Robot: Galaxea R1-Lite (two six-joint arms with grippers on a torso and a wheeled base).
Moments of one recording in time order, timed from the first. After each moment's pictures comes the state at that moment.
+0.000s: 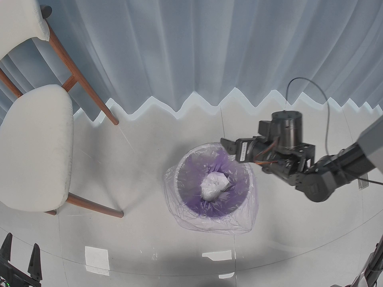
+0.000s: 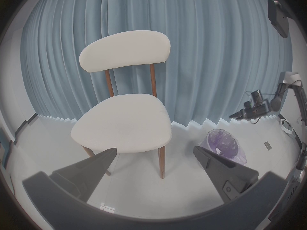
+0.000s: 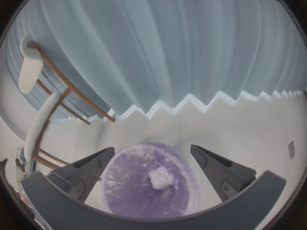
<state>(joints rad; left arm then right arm) 0.00 0.02 -0.02 -0.06 0.08 -0.02 0.58 2.00 -1.04 -0.67 -0.22 0.22</state>
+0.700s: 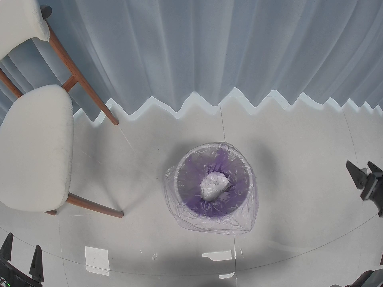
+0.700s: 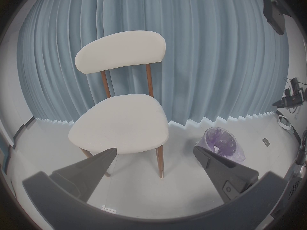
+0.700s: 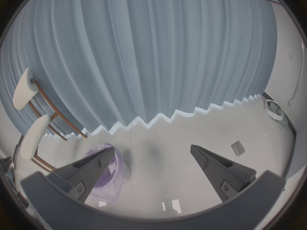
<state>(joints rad) 0.00 0.02 -0.02 -0.06 0.06 0.00 0.19 0.97 -0.26 -0.58 -0.18 0.16</state>
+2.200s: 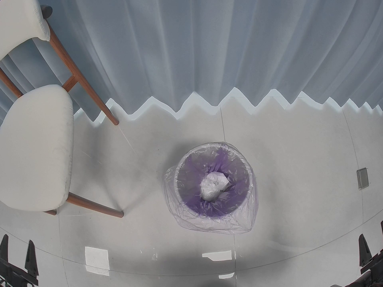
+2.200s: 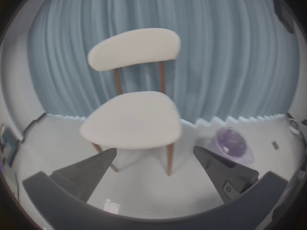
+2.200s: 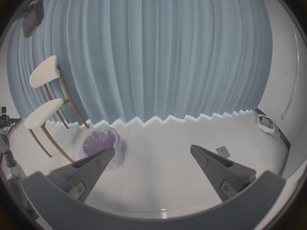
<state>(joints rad) 0.00 0.02 -0.02 -0.04 0.22 -0.03 -0.01 0.01 -0.02 0.00 -0.01 0.01</state>
